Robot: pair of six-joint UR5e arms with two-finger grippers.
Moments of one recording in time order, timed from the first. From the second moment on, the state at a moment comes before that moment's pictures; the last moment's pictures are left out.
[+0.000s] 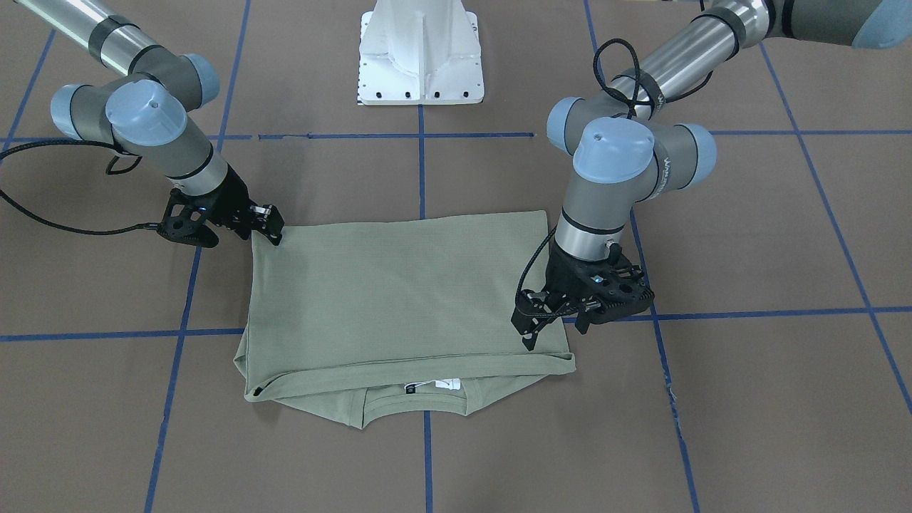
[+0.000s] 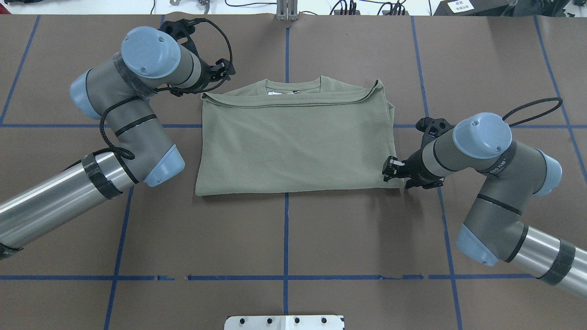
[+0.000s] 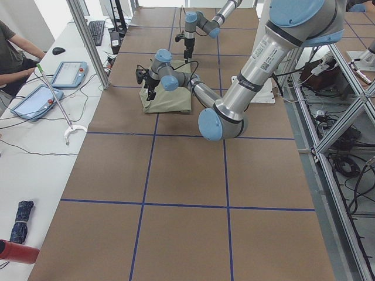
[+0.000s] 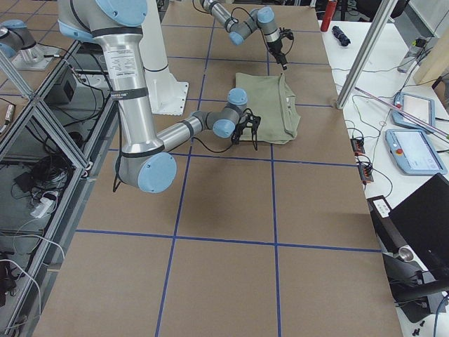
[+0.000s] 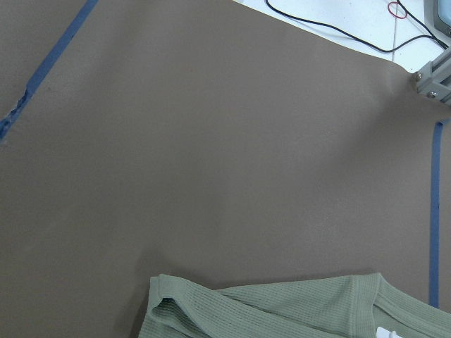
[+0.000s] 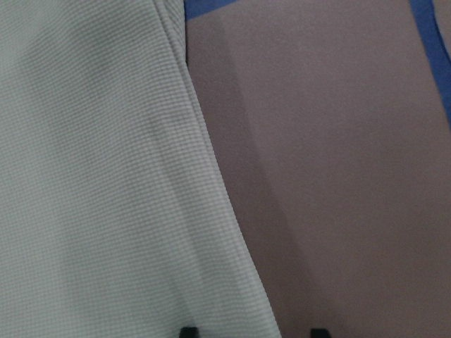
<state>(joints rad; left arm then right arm) -0.76 -2.26 -1.41 -2.01 -1.72 -1.43 0.64 -1.34 1.70 -1.07 2.01 1.46</state>
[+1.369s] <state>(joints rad) -0.76 -2.25 -1.44 -2.00 -1.67 -1.44 0.43 -1.83 2.15 -1.08 2.14 1.47</state>
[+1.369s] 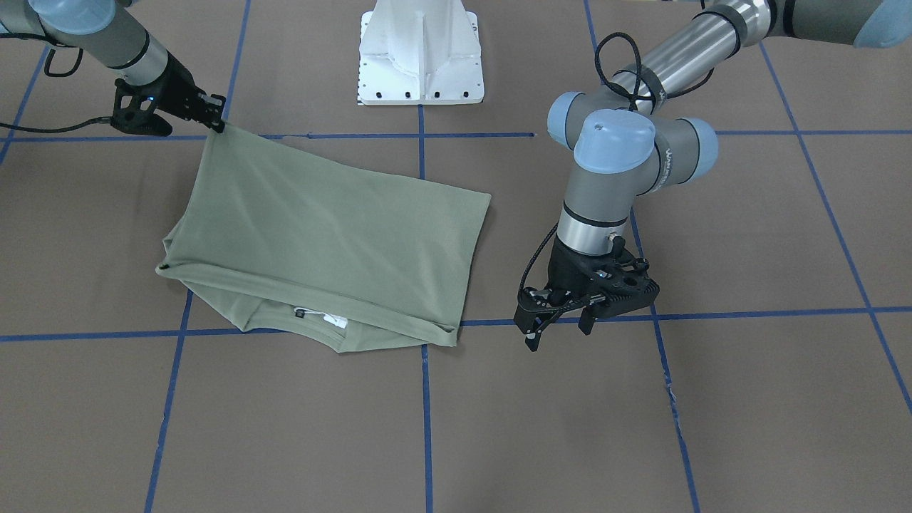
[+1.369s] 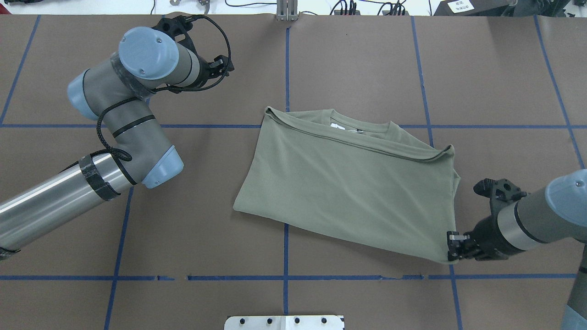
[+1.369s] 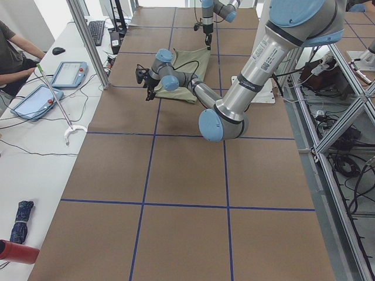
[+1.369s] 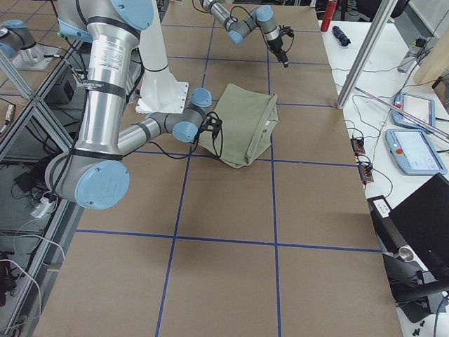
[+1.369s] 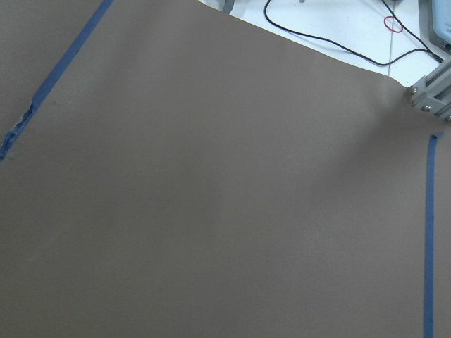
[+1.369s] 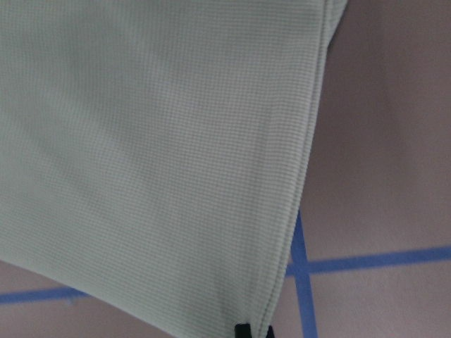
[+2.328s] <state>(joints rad) -0.72 -2.22 -1.53 -2.00 -1.77 -1.44 0.45 -1.77 2.18 -1.07 2.23 1.47</state>
